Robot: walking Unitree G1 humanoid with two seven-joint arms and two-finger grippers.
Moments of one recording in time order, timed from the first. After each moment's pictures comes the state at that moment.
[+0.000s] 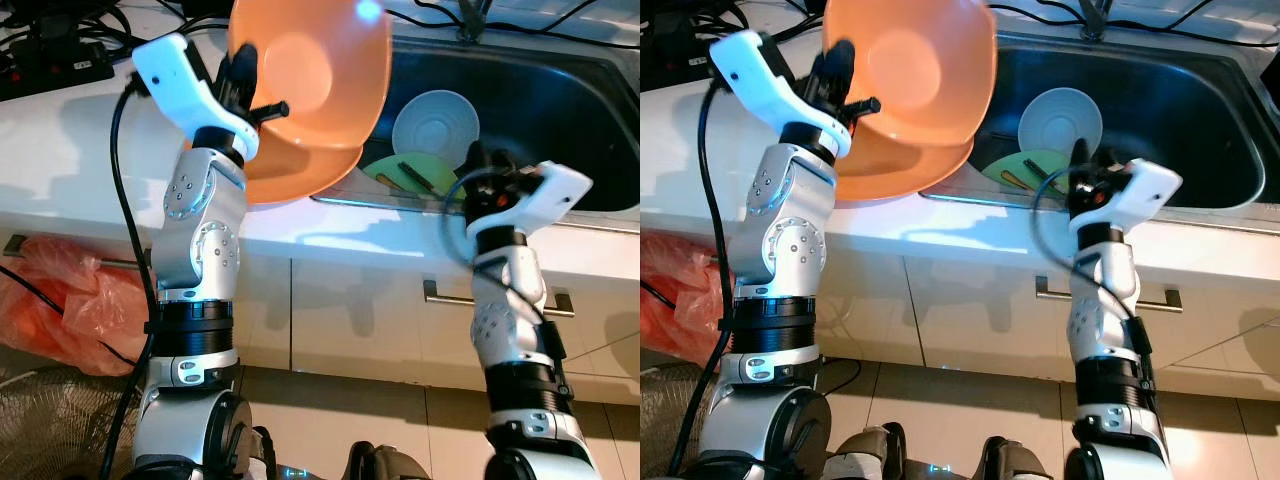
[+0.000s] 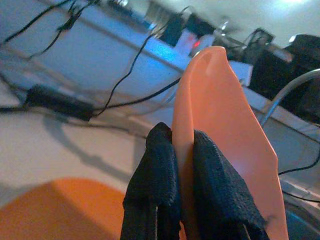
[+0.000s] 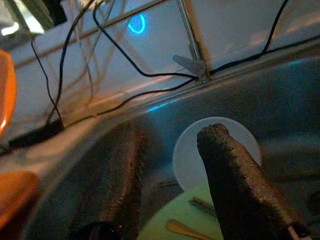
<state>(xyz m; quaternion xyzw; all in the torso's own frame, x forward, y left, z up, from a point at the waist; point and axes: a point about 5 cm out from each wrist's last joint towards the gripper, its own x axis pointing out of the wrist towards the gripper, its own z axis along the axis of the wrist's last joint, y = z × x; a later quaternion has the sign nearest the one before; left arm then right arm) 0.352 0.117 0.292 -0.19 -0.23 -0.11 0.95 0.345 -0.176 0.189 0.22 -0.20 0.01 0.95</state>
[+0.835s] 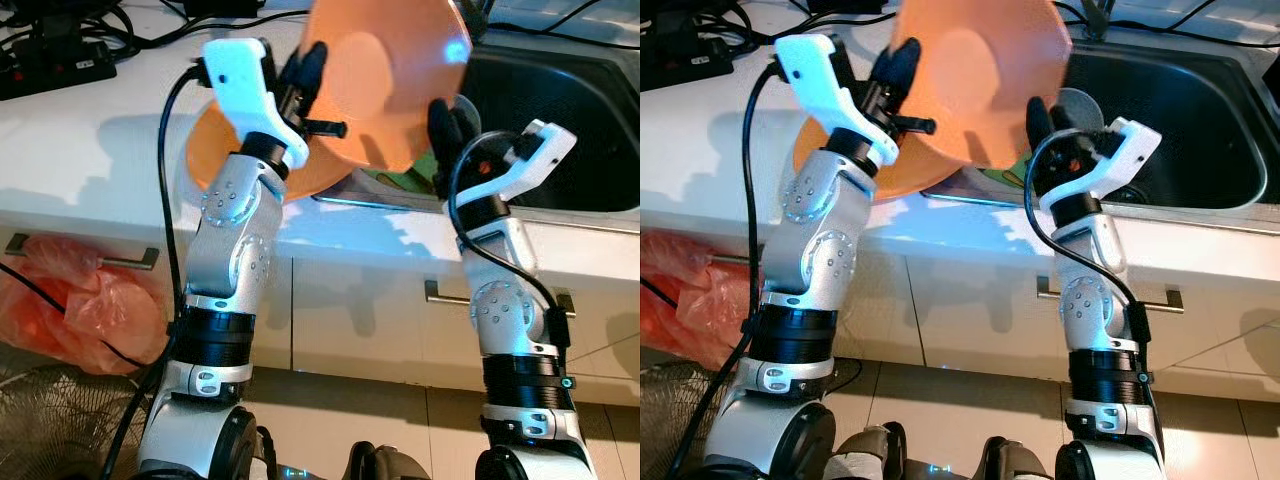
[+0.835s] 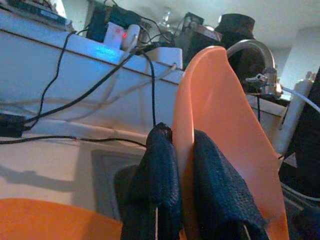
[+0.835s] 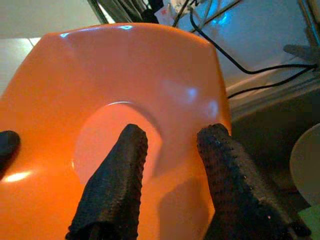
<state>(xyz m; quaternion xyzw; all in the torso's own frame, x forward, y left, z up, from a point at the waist) 0.342 0.071 0.289 -0.13 -0.24 -0.22 0.94 0.337 -0.139 0.229 0.29 -0.20 0.18 0.92</state>
